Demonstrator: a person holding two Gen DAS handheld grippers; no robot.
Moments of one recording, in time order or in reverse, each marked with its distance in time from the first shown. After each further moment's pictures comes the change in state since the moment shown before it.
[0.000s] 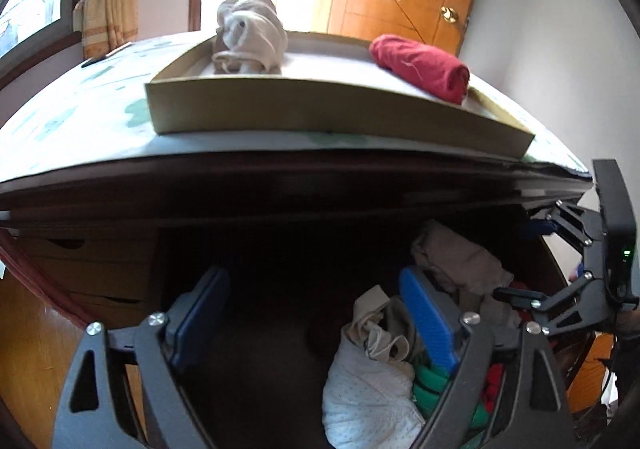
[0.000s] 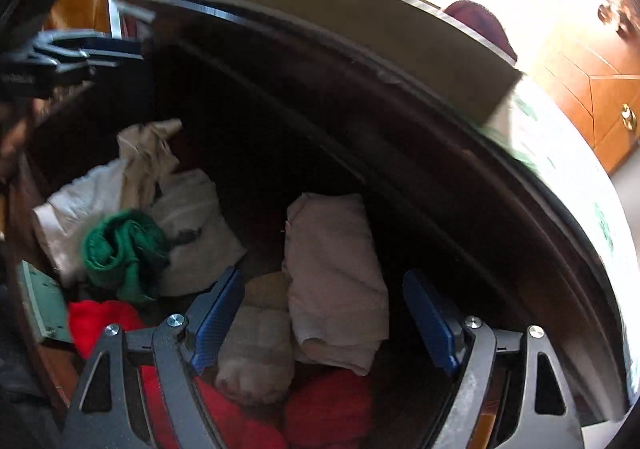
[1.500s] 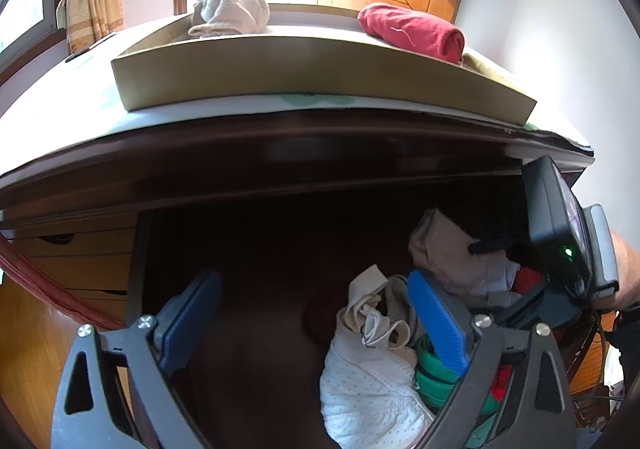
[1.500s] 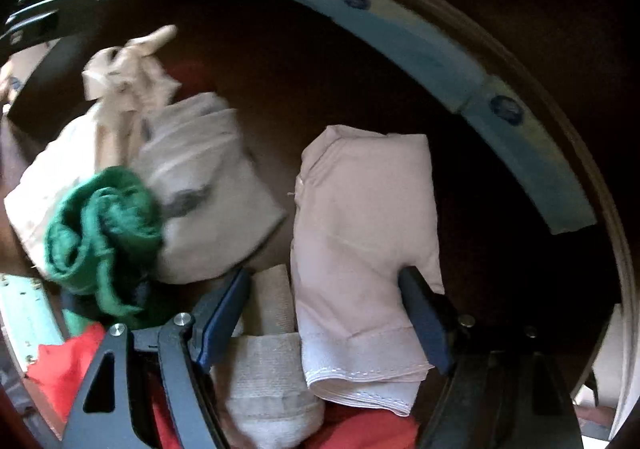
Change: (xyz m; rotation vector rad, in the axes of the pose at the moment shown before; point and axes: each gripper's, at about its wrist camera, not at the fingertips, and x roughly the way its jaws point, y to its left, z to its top) left arm 0.017 -0.010 -0.004 0.033 0.085 0.003; right arm 0.089 0.007 0.005 -0.009 0.272 0.219
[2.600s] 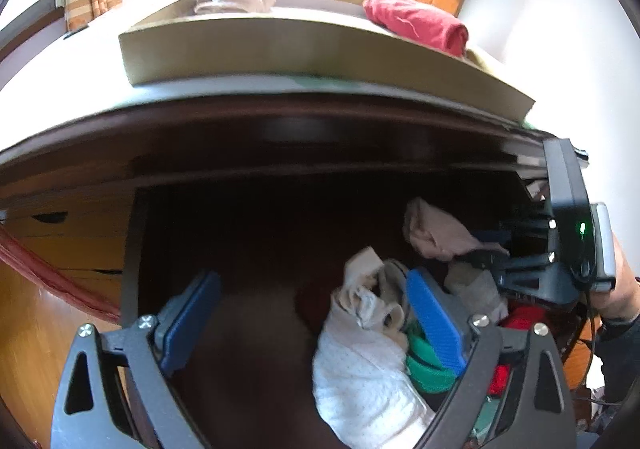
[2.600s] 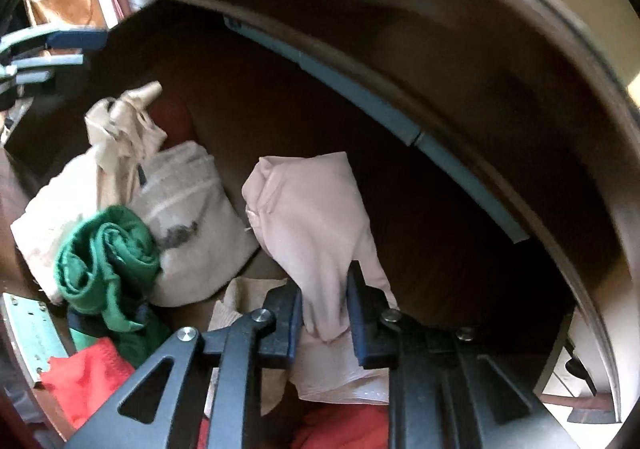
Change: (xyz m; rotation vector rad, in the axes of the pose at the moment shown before) left arm 0.014 0.008 0.005 -0.040 0.082 -0.043; right arm -0.033 -0.037 0.013 0.066 -0.132 -0.095
